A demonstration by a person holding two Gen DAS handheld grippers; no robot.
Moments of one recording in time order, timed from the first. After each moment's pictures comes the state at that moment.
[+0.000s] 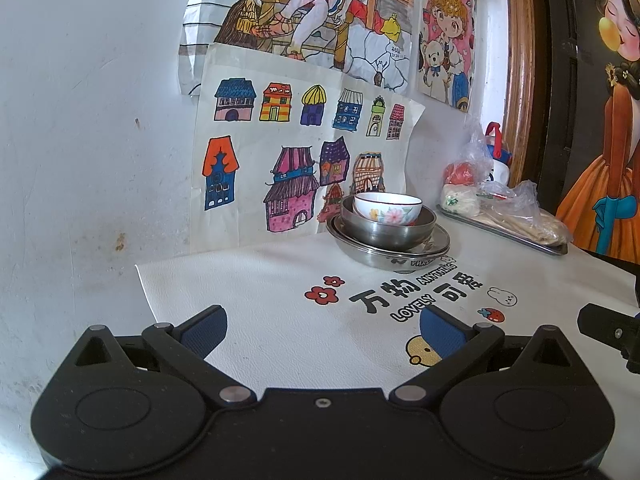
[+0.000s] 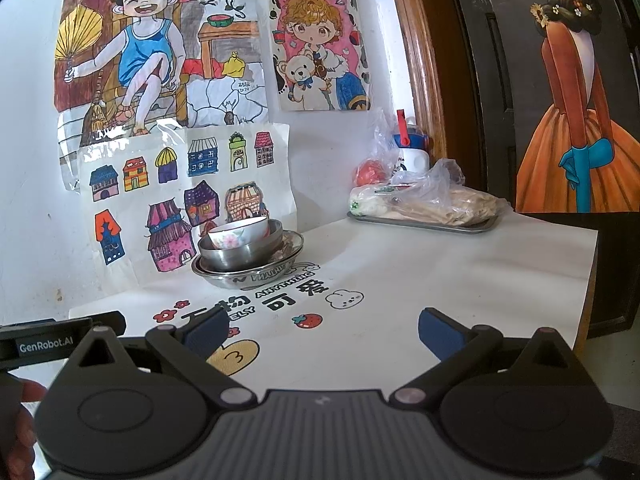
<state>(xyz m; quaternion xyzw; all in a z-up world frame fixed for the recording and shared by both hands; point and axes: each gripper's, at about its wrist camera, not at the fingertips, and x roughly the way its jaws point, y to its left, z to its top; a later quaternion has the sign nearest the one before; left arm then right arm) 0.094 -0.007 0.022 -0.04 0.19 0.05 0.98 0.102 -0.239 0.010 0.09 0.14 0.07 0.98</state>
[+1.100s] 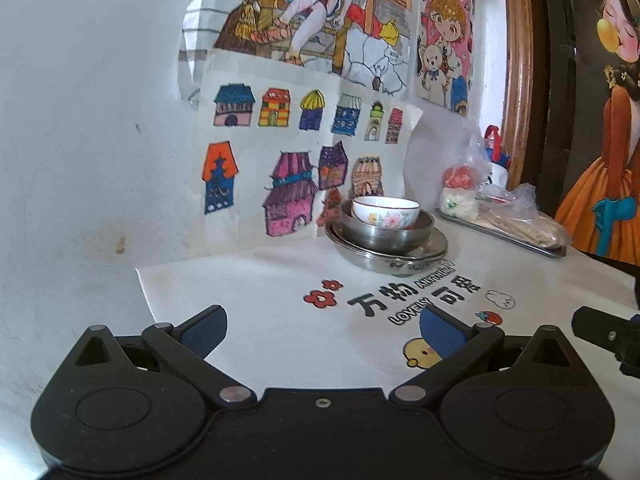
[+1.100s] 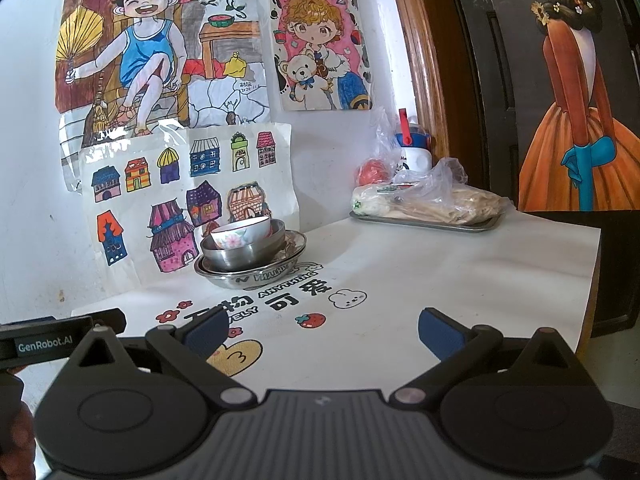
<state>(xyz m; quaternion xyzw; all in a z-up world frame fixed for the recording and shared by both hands) 0.092 -0.009 0.024 -0.03 0.18 0.05 0.98 0.101 -0.236 0.010 0.09 0.14 0.07 0.98</state>
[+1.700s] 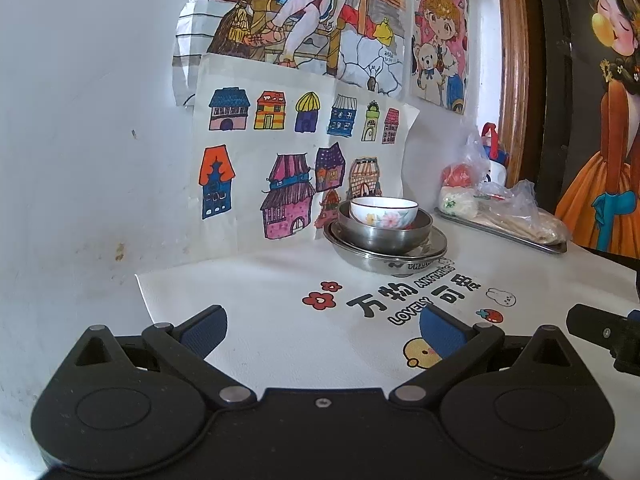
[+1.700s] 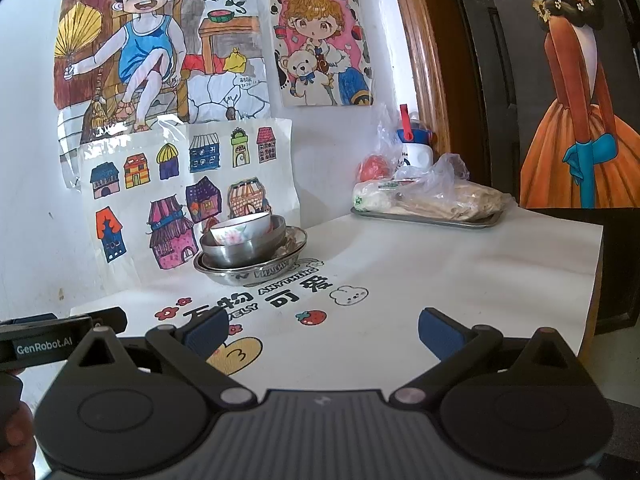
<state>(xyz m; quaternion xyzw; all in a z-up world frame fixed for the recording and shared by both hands) 0.093 -0.012 0.023 -0.03 0.18 0.05 0.98 0.105 -0.233 0.008 0.10 0.14 0.07 0.98</state>
